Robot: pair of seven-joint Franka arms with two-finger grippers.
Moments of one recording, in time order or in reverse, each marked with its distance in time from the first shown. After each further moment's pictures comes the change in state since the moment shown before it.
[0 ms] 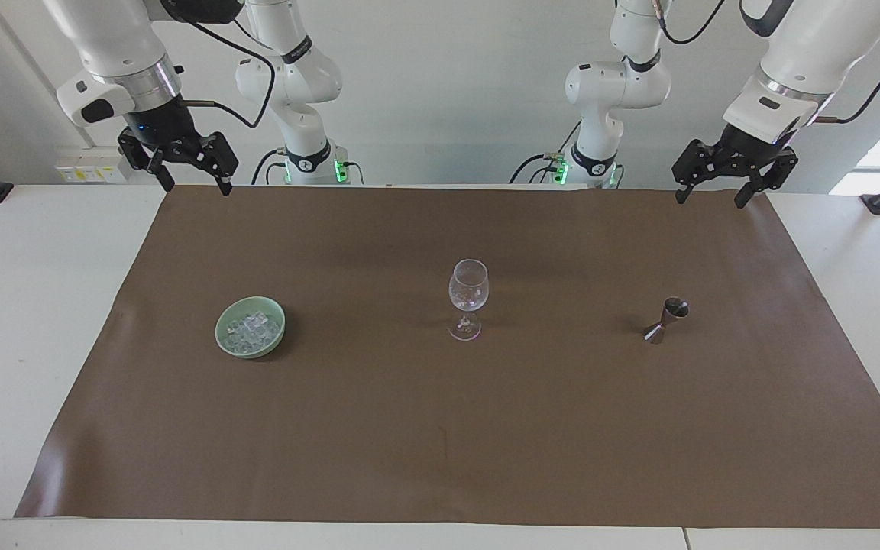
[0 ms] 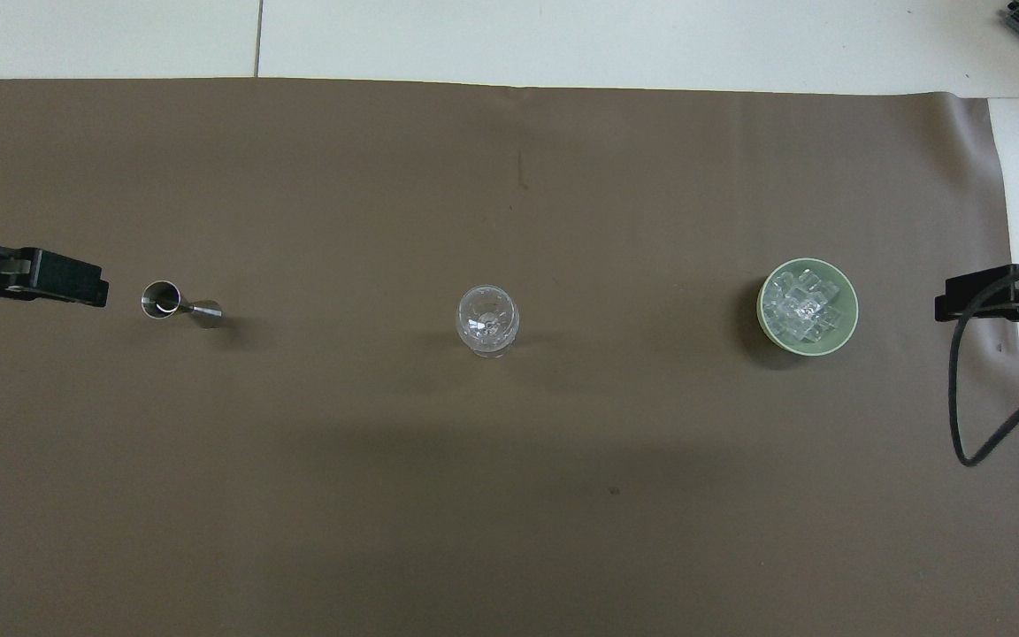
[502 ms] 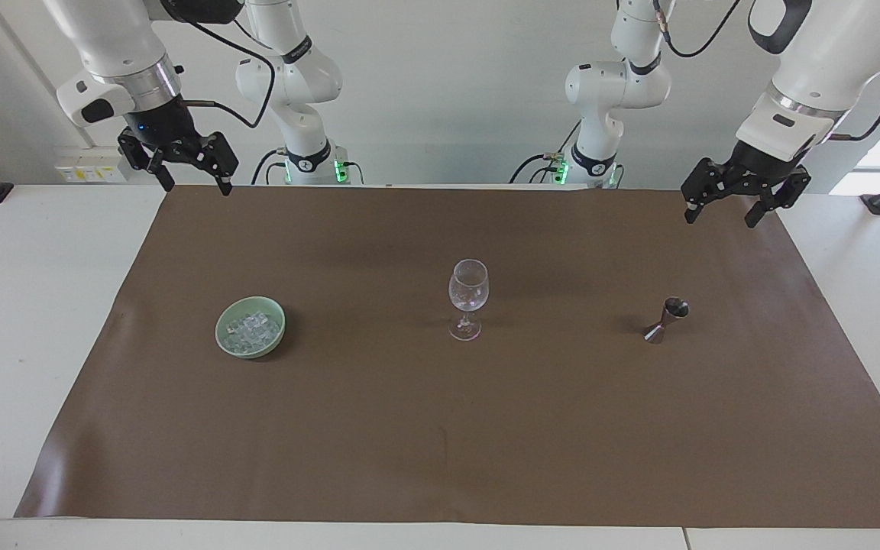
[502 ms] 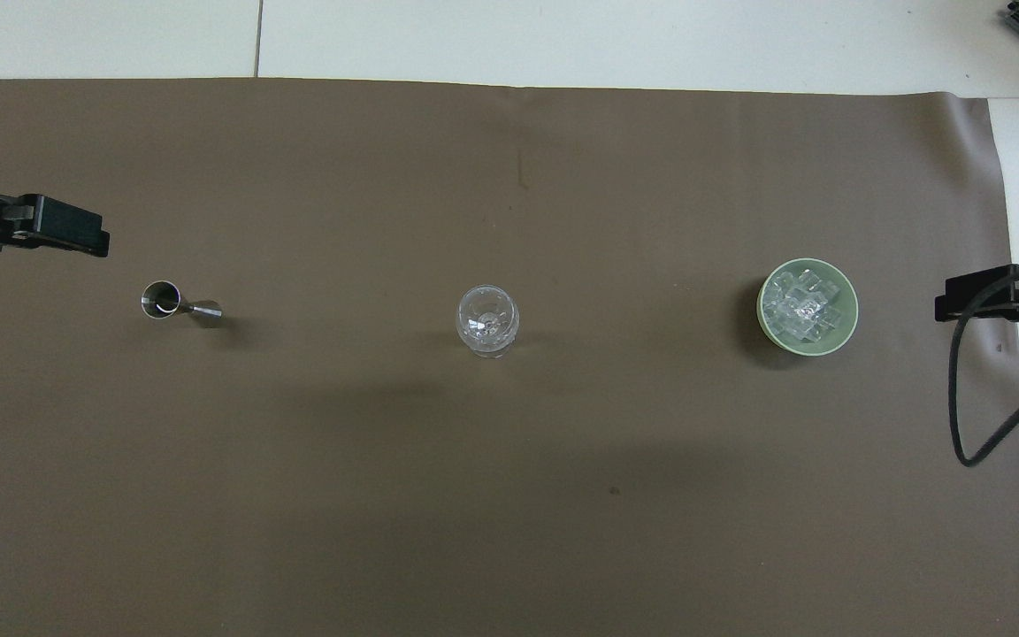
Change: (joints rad) left arm 0.000 0.100 0.003 0.095 0.000 0.041 0.000; right arm 0.000 0.000 0.000 0.000 0.000 0.000 0.000
